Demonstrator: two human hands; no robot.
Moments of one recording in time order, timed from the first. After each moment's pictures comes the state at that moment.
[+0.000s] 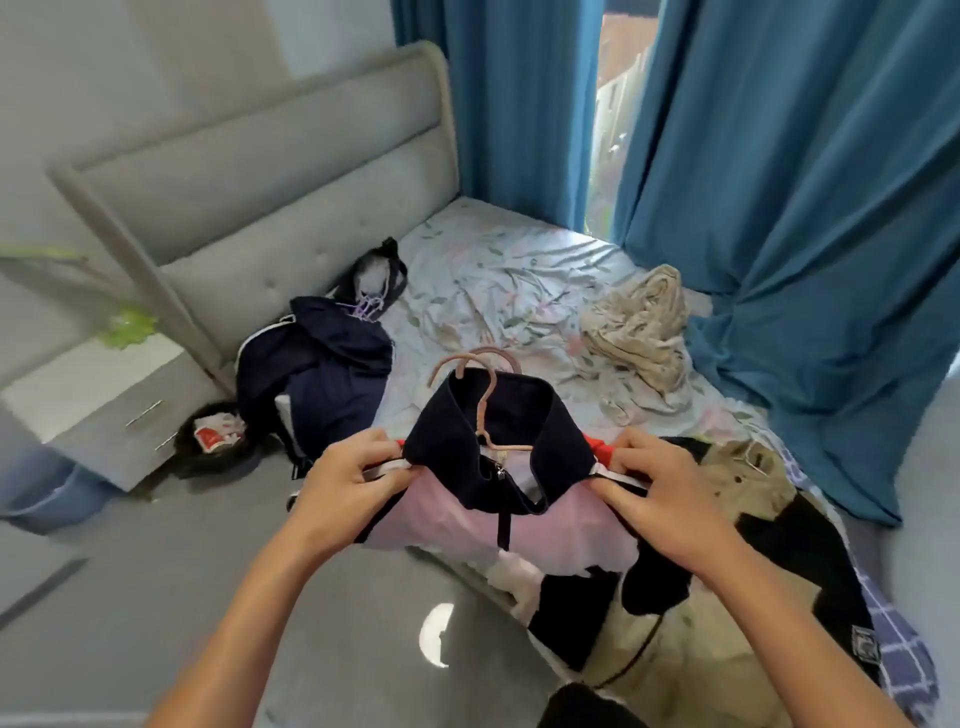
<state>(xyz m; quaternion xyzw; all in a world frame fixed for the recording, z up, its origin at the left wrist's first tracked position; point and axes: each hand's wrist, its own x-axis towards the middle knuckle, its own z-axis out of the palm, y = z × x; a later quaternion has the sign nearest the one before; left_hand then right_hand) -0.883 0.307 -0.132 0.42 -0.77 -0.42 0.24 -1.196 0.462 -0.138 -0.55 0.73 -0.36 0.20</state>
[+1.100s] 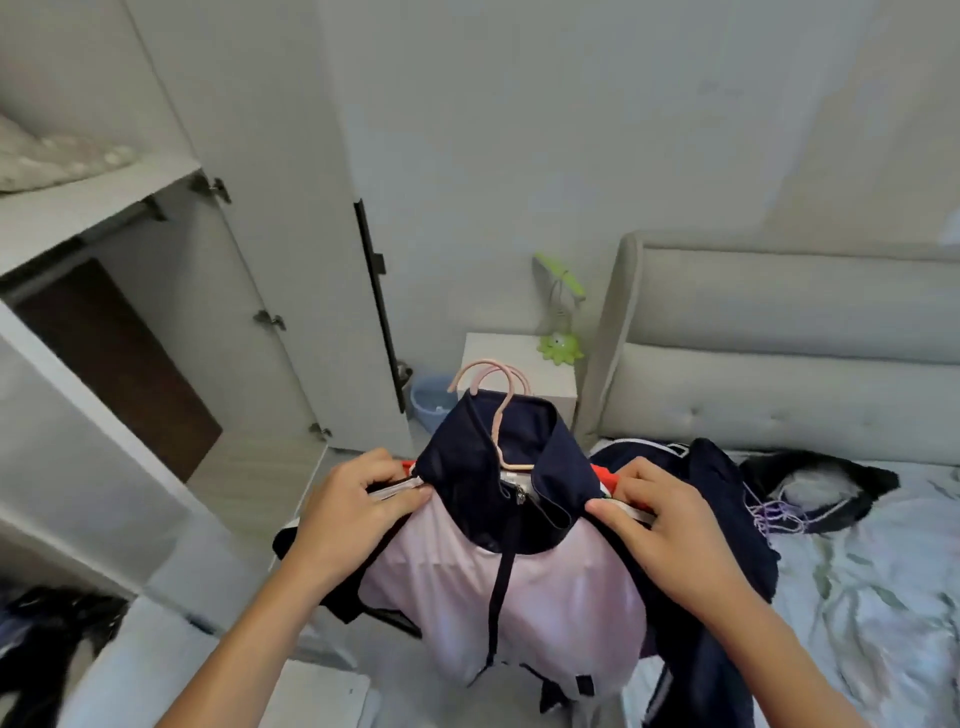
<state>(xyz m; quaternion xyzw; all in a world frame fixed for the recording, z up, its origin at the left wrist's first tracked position) -0.571 0.120 -0.089 0.77 -0.42 -0.18 0.45 -0.851 -0.065 -0.098 -0.84 0.34 -0.26 0.33</state>
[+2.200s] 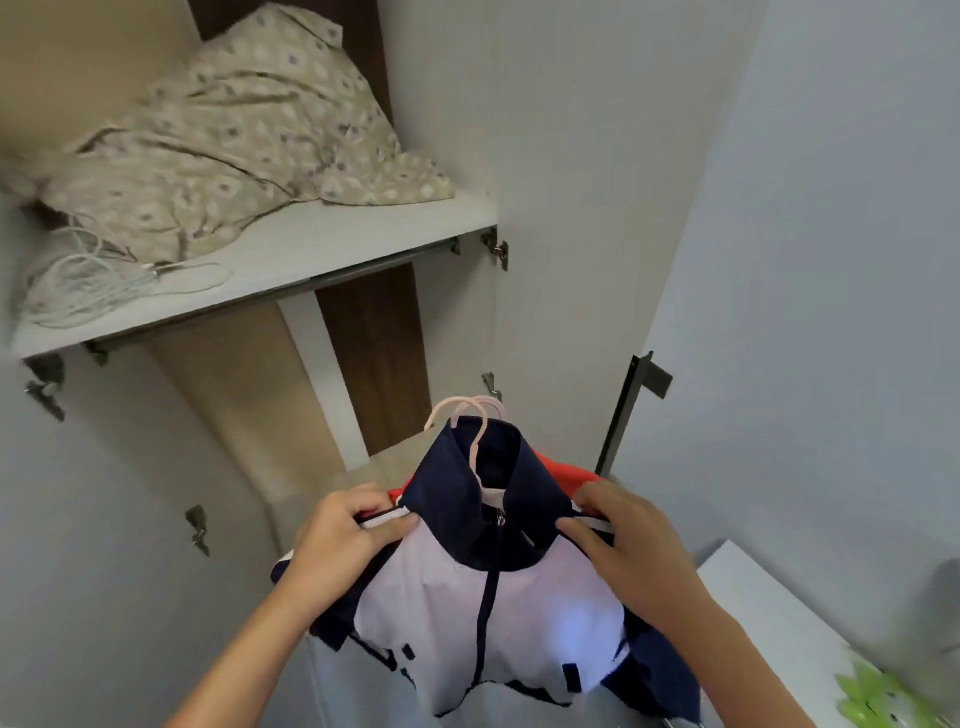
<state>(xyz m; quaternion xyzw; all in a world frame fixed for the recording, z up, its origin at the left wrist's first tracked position) -0.229 -0.074 -0.122 0.86 0.00 -0.01 0.51 -0.252 -0.403 -0.120 -0.93 -0.11 -0.09 0.34</state>
